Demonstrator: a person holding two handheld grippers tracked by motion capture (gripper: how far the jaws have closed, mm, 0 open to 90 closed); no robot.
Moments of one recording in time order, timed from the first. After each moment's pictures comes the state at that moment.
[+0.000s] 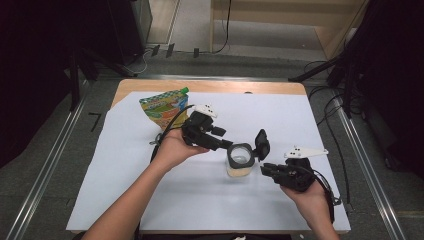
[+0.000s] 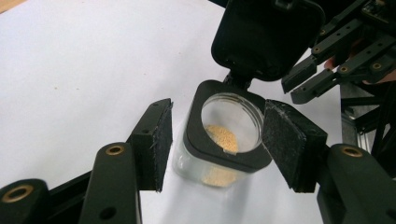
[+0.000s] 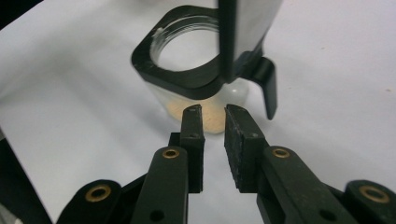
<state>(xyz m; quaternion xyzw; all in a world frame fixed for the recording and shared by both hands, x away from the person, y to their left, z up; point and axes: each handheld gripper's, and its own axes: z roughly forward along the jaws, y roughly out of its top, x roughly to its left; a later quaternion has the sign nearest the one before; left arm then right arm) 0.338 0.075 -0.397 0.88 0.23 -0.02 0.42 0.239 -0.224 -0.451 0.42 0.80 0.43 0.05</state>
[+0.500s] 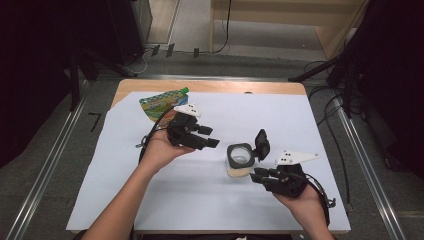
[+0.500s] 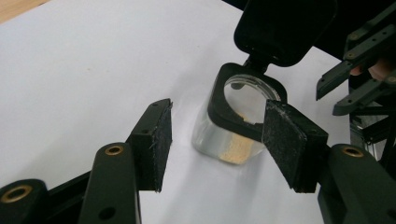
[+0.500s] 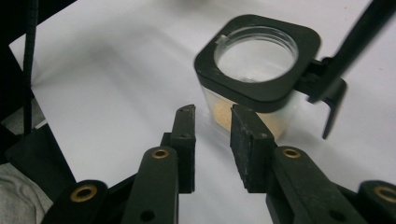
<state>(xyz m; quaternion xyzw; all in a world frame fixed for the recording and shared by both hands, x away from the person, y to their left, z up) 0.336 0.113 -0.399 0.87 0.26 -0.01 0.43 0.224 -0.201 -0.443 0.37 0.81 0.45 0.04</state>
